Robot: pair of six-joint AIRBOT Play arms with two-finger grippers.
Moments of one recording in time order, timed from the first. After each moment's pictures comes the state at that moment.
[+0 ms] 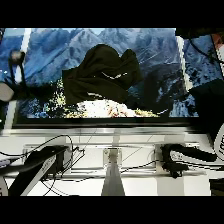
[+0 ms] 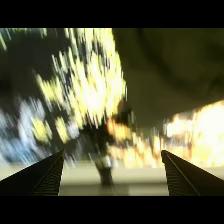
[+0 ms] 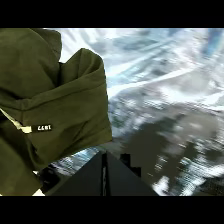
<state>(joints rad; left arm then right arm) 0.03 -0.79 0.77 1.51 -1.15 -1.49 0.11 -1.35 1.93 -1.41 1.44 1.47</state>
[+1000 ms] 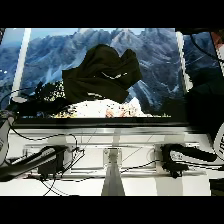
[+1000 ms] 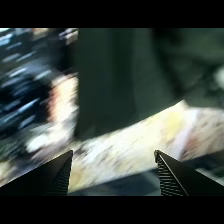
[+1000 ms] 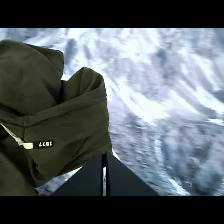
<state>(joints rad) 0.37 -1.27 0.53 0.69 -1.02 -0.93 0.11 -1.36 1.92 -1.41 1.38 1.47</state>
